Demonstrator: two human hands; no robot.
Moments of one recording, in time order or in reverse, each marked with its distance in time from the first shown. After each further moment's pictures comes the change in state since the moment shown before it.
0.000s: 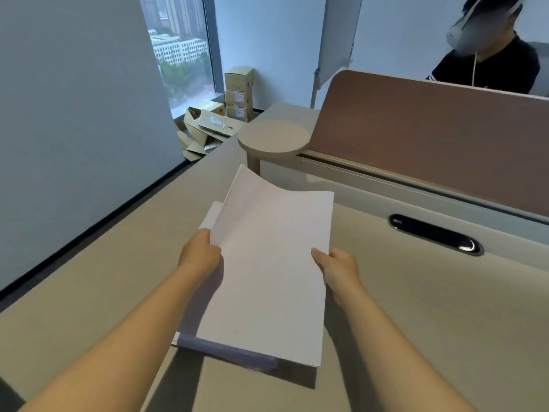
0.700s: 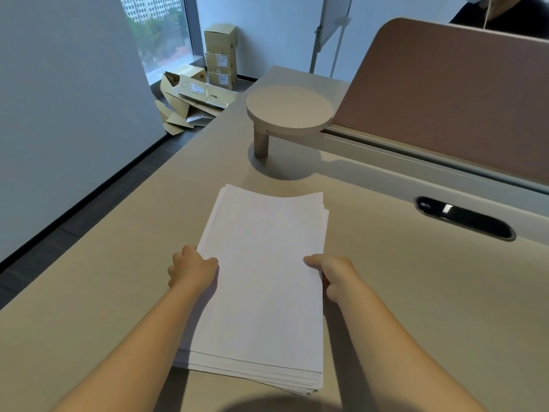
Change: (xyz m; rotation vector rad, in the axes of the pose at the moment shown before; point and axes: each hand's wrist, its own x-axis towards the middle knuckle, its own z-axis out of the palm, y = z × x) left_hand 0.061 -0.068 0.011 0.143 -0.057 -0.248; right_hand 0.040 0.018 0.070 0.119 0.003 0.462
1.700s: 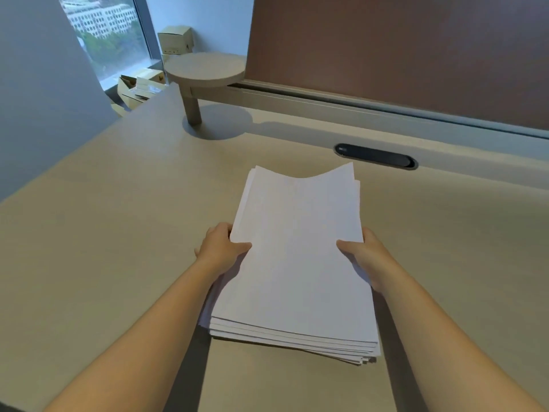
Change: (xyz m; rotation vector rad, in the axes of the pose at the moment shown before) left_hand -0.144 0.021 0.118 -0.083 -0.216 0.417; right_hand -0.038 0.097 -0.199 0.133 -0.001 -0.353
